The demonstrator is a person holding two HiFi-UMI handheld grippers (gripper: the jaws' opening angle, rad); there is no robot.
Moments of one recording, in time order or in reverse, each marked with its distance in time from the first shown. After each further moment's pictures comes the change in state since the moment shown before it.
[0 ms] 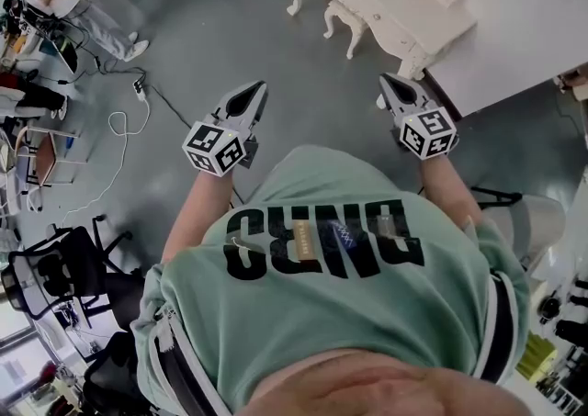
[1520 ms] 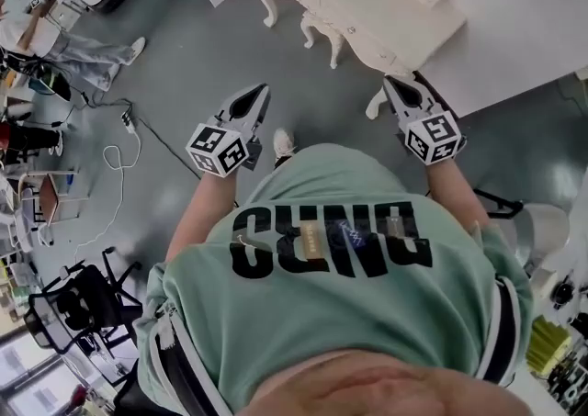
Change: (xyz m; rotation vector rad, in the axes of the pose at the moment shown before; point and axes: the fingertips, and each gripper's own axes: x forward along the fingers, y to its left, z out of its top) left arm 0.203 0.038 -0.021 -0.037 0.067 -0.076; right arm 0.035 -0.176 -0.013 -0.018 -0.005 -0.070
